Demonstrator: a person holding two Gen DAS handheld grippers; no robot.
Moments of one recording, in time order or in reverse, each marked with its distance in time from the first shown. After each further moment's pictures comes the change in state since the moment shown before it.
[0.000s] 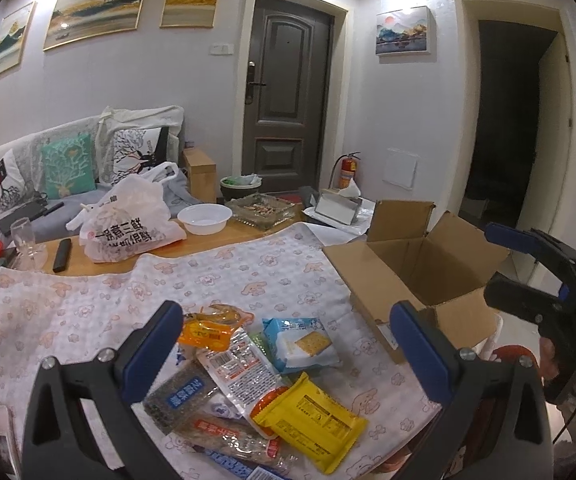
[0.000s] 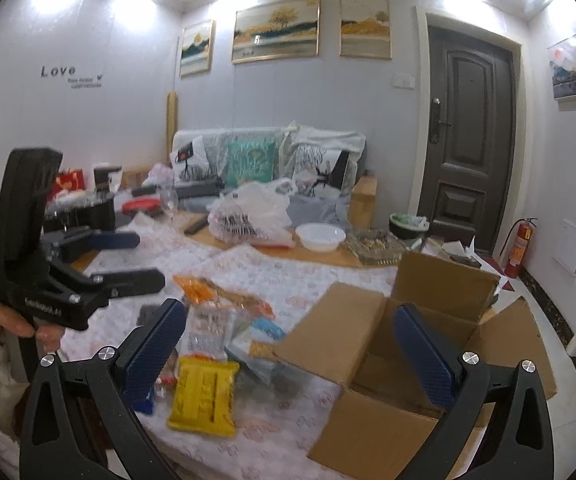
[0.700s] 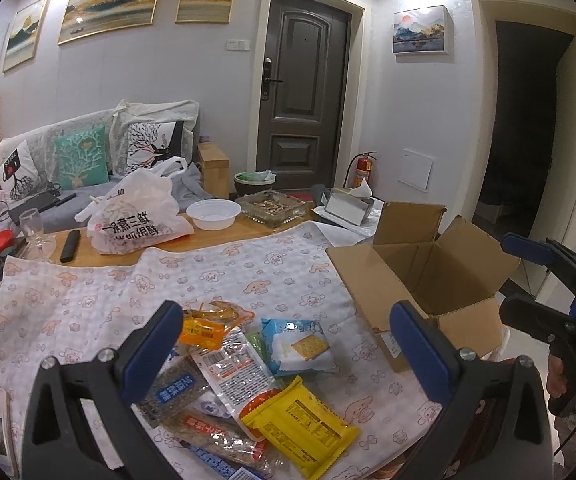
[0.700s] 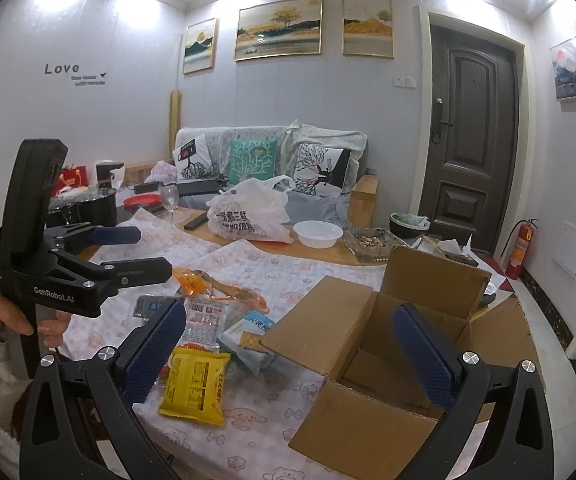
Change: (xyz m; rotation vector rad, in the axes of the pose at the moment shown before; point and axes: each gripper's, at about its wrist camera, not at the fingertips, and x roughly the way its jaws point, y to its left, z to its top) left arm 0.010 -0.020 0.008 -0.039 0.018 0.078; right arm -0.010 -0.015 -0.005 -0.027 0.031 0.008
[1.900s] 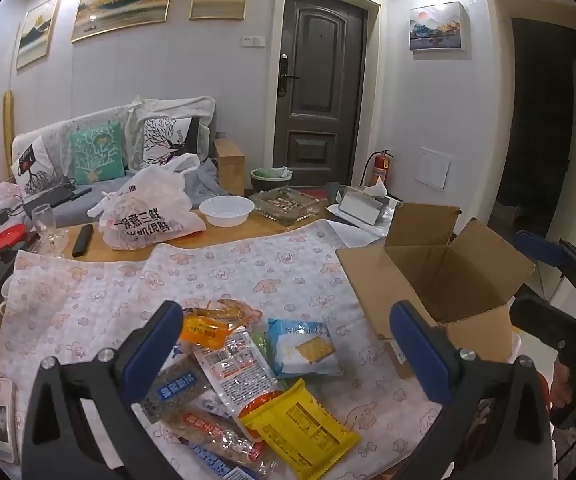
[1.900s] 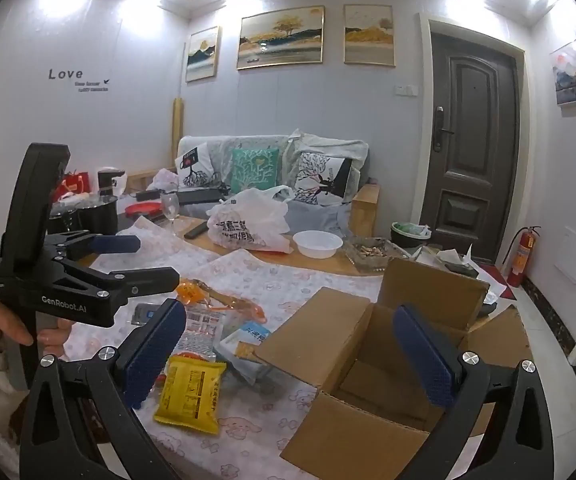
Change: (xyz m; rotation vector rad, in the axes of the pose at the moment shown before) left arm 0.008 -0.015 0.003 -0.007 0.012 0.068; right arm 0.004 -0.007 0.001 -0.002 -0.040 0.007
